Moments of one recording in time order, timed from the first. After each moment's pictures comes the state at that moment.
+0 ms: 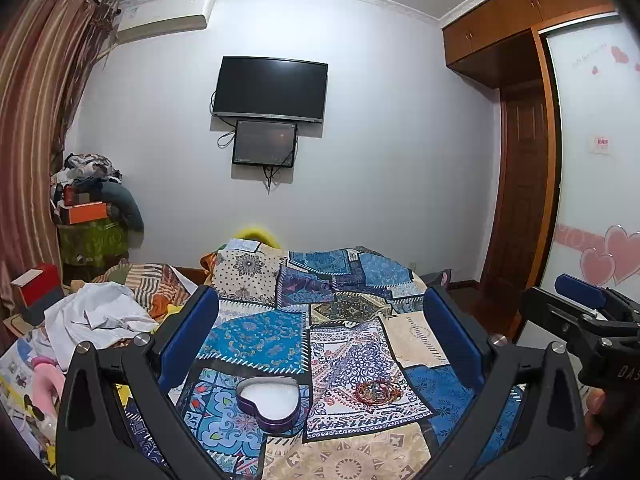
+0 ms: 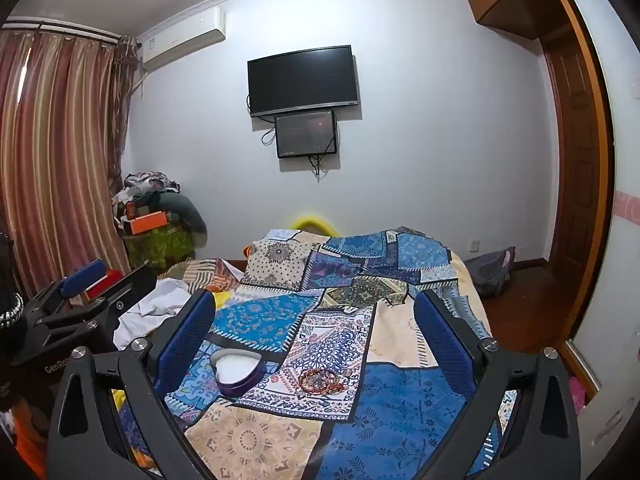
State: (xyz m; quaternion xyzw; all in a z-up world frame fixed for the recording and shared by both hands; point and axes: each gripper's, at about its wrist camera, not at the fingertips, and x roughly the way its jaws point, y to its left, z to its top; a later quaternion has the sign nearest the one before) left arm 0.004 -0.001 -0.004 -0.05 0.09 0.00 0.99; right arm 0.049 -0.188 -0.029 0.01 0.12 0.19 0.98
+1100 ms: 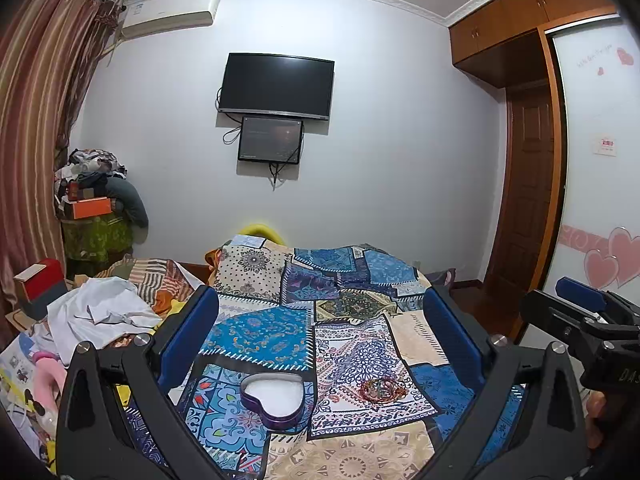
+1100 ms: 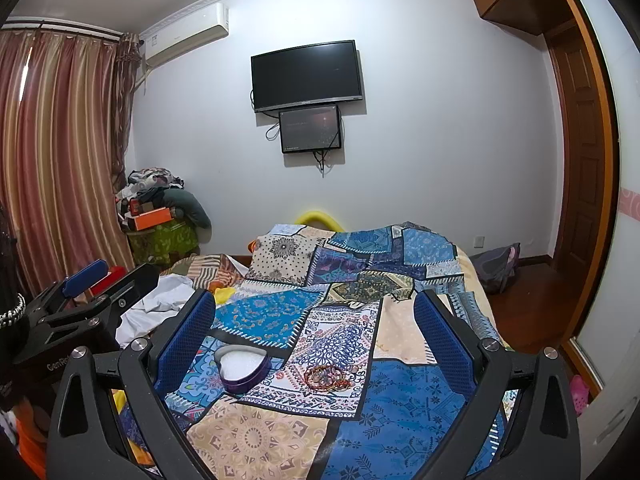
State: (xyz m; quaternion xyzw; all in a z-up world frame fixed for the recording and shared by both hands) left arm 0.005 0.005 -0.007 -0.05 0.09 0.01 0.99; right arm 0.053 -0.183 -0.035 0.01 0.13 0.19 0.97
